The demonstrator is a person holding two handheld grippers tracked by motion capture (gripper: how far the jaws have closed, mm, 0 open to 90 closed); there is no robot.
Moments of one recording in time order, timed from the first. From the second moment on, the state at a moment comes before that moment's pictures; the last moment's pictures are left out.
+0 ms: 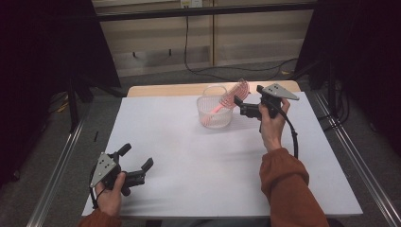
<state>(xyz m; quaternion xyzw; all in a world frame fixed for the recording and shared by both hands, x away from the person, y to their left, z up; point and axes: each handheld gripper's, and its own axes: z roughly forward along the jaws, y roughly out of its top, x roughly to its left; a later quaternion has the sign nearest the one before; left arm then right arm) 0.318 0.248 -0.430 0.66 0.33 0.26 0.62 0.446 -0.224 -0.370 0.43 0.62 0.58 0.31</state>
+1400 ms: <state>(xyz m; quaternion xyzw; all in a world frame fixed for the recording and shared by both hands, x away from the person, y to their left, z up) 0.314 0.248 -0.429 0.65 0.34 0.28 0.62 0.385 -0.251 -0.388 0.42 0.62 0.56 0.34</state>
